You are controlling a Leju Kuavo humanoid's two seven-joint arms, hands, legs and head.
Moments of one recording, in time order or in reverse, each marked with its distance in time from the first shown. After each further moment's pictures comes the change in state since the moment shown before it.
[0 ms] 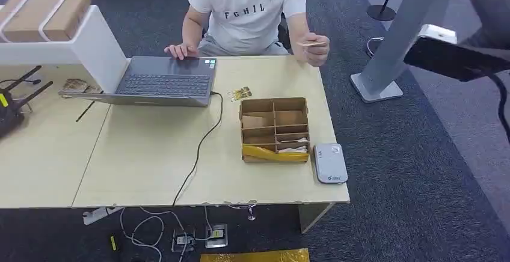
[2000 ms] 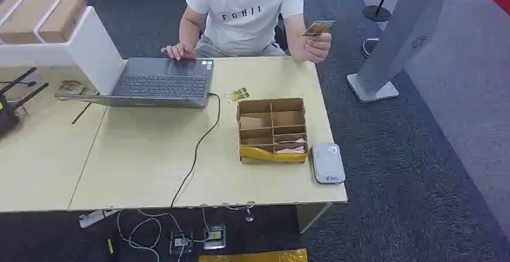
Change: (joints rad) left arm 0.013 -0.006 0.050 0.000 0.095 0.053 0.075; right arm 0.713 0.432 -2.183 1.400 0.359 -0.787 -0.639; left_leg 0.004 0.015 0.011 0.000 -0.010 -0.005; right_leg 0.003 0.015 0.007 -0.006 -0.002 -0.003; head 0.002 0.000
